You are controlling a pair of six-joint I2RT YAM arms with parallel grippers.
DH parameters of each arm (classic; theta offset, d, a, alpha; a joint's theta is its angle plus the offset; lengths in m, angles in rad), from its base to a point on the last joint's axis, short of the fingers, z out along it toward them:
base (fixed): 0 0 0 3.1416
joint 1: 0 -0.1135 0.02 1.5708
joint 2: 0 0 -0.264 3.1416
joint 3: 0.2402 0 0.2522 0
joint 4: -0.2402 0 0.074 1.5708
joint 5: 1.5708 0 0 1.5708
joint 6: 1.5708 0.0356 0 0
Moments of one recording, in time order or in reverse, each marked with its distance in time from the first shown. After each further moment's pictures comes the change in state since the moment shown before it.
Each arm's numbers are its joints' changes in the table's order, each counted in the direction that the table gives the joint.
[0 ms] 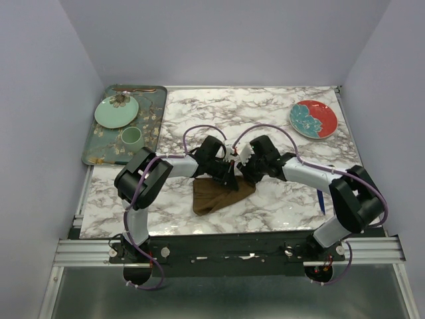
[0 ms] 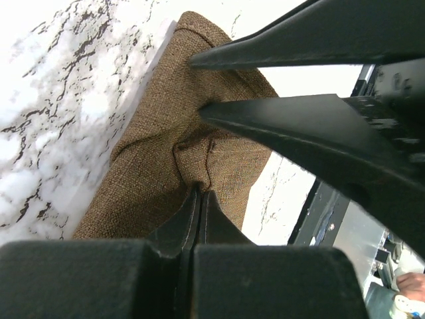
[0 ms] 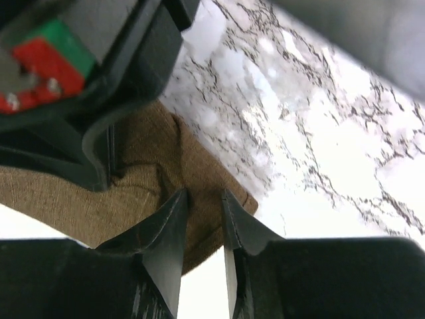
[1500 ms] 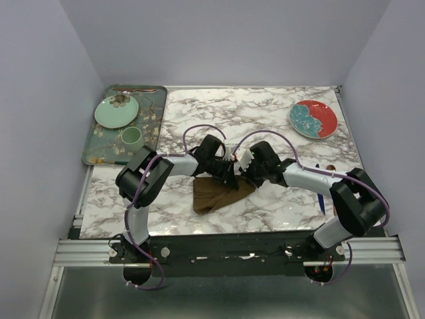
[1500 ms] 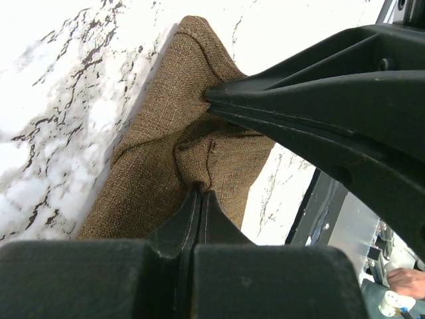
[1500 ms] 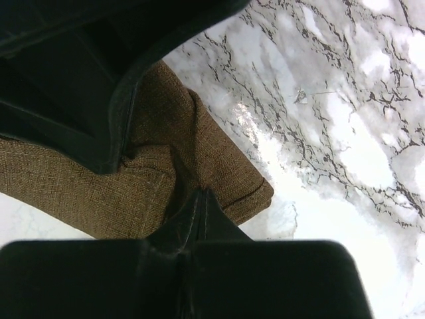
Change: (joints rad) left arm -0.015 0.023 0.017 0.003 0.031 -0.008; right arm -0.026 -0.037 -0.084 0.053 0.037 -0.027
